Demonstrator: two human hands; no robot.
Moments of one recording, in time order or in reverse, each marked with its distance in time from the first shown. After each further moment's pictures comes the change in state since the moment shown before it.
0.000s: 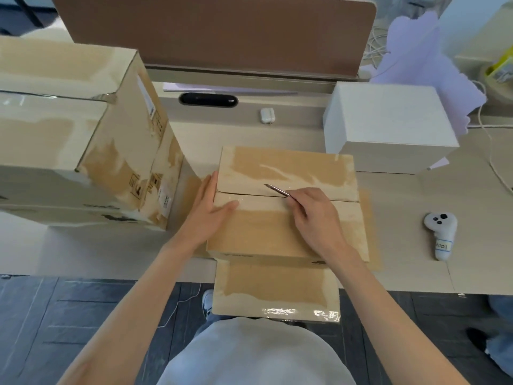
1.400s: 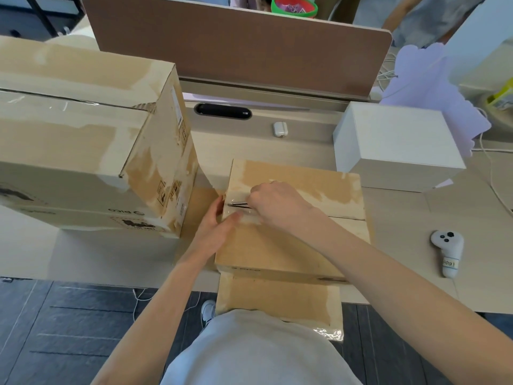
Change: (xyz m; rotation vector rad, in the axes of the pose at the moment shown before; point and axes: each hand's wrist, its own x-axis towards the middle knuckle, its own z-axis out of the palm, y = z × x) left_hand -0.010 -0.012 -0.012 -0.343 0.057 -0.153; right_hand 0.080 -0.113 0.018 -0.654 -0.623 -0.479
